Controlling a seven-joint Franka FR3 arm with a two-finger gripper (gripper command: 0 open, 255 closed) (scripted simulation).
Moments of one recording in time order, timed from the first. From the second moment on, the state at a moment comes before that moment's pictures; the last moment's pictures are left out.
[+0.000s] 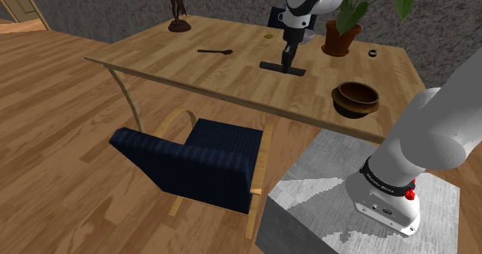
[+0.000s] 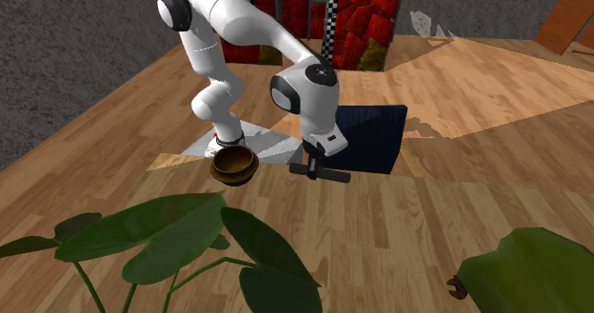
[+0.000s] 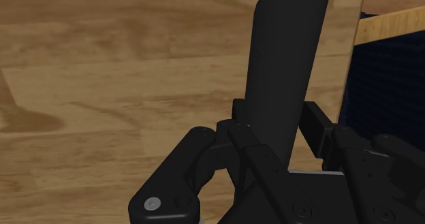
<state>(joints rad) 0.04 -0.15 -0.32 -2.26 0.02 2.07 -0.56</state>
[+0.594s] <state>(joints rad) 0.04 -0.19 -0.32 -2.19 0.01 1.95 -0.54</state>
